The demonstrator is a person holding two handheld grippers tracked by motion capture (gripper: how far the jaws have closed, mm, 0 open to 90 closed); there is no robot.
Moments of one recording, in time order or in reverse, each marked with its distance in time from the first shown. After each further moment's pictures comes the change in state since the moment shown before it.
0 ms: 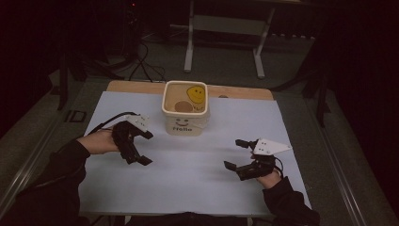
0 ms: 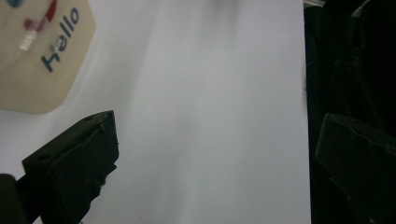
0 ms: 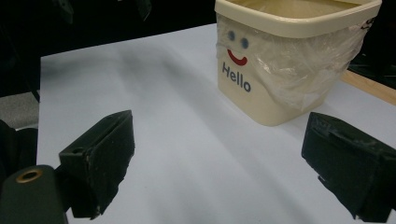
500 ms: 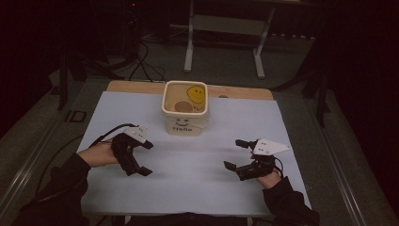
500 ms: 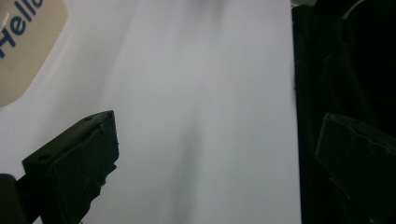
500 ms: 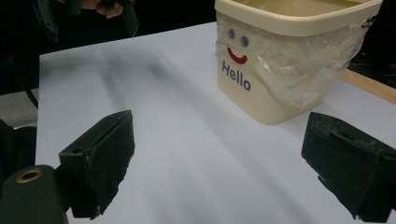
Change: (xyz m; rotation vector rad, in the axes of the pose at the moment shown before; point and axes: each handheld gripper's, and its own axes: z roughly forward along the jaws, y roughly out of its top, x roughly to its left) left arm -0.016 -0.021 0.019 -0.056 -0.019 -0.017; right arm 0.000 0.000 0.001 0.005 -0.002 -0.004
